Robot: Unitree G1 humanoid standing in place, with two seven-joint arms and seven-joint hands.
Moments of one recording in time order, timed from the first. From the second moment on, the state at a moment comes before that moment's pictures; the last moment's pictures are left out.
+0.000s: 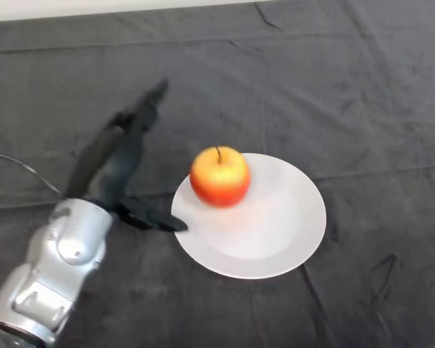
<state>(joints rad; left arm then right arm) -0.39 0.43 -0.07 0.23 0.16 -0.16 0.21 -0.76 -0.49 -0.04 1.14 -0.22 0.47 -0.53</state>
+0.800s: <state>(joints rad) -0.38 0.58 0.42 0.43 -0.02 -0.35 0.31 -0.75 -0.49 -0.04 1.14 -0.22 0.47 -0.53</state>
